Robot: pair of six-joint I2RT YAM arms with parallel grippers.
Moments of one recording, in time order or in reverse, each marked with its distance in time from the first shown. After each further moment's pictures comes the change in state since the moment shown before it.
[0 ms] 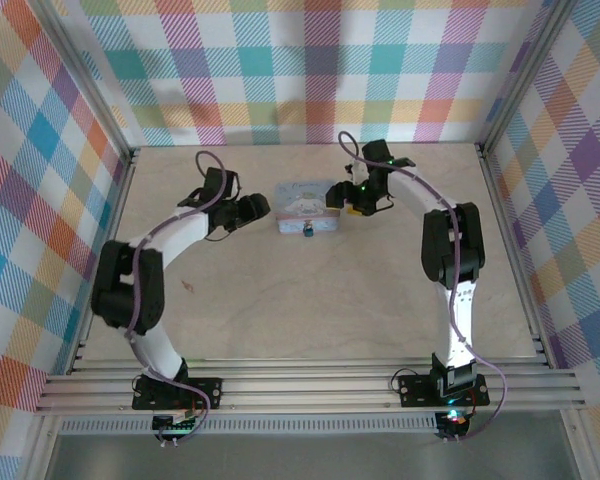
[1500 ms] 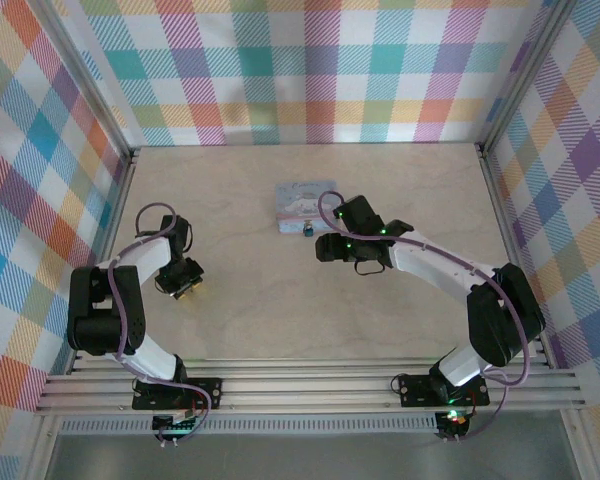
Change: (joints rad) left arm 0.294 -0.132 -0.318 -0.449 -0.261 -0.087; right arm 0.352 -0.604 -0.704 0.276 0.468 0.185
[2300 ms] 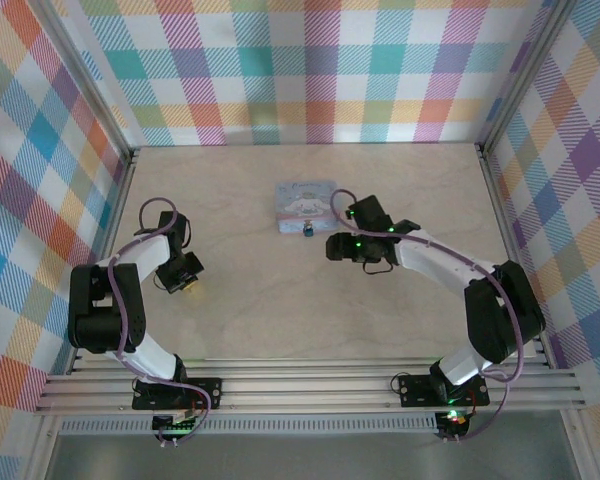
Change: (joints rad) left arm -0.003 0.008 0.011 0.050 0.047 0.133; right arm -0.117 -0.003 -0.063 0.019 -0.079 0.038
